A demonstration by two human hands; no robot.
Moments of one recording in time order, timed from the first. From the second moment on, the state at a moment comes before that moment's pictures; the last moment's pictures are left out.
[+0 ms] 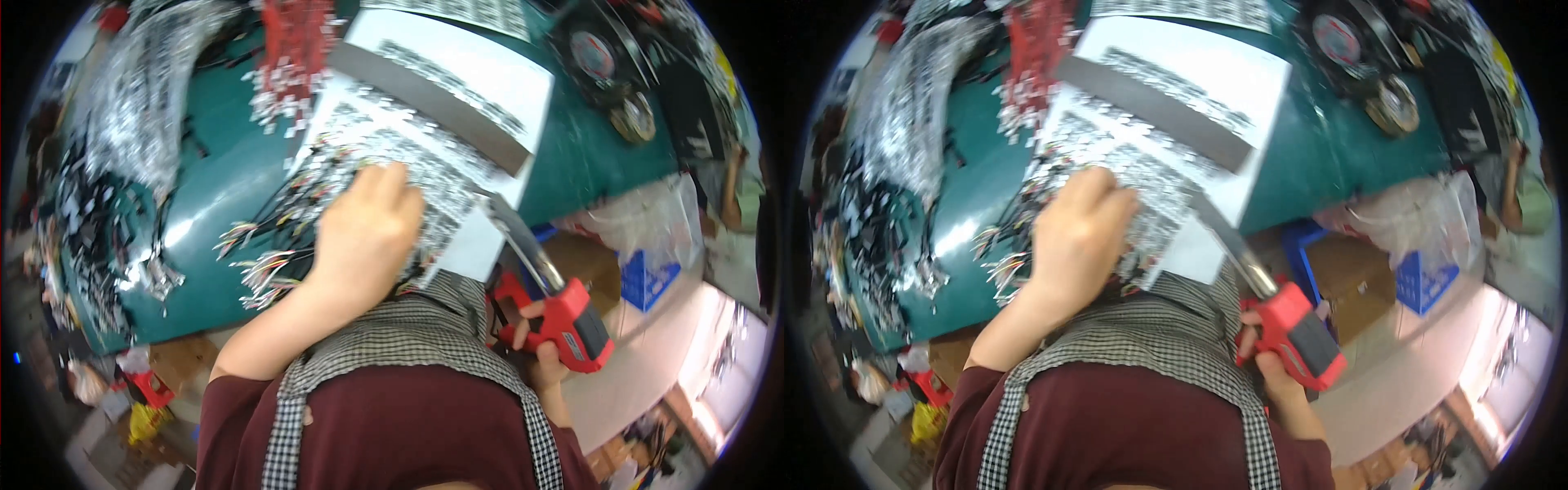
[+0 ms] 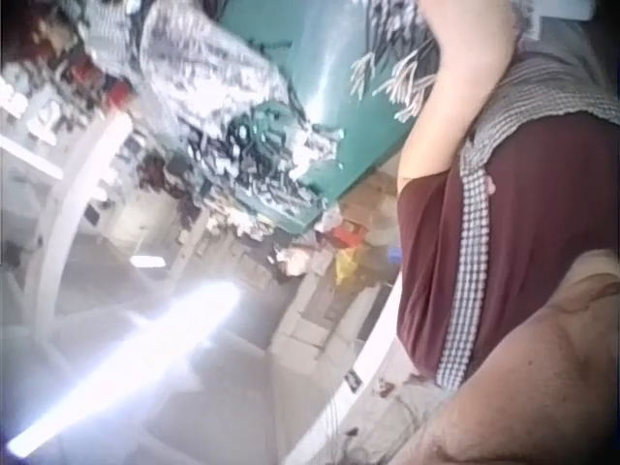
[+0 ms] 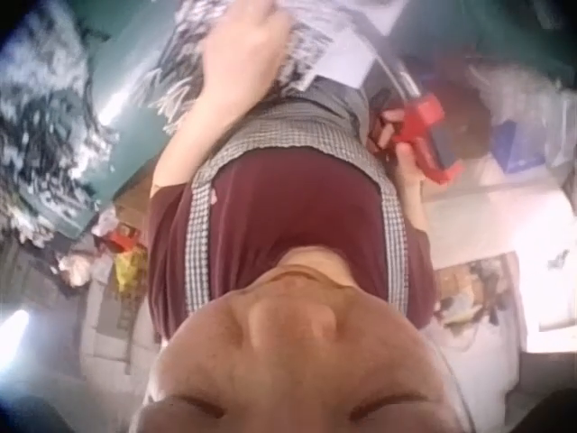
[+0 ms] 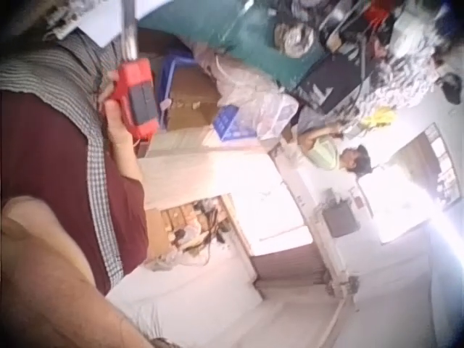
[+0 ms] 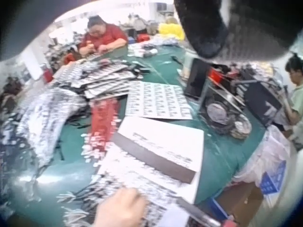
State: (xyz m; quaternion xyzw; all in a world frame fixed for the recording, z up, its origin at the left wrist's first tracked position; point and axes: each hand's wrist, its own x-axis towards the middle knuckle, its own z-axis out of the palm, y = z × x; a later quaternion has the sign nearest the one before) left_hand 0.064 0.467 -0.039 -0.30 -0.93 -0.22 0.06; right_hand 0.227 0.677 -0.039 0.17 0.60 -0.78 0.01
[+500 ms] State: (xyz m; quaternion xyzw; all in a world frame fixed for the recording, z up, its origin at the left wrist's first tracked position) left_hand 0.048 0.245 -0.055 0.05 -0.96 -0.12 0.24; right_hand 0.244 0.672 -0.052 0.14 0.72 -0.67 -0.12
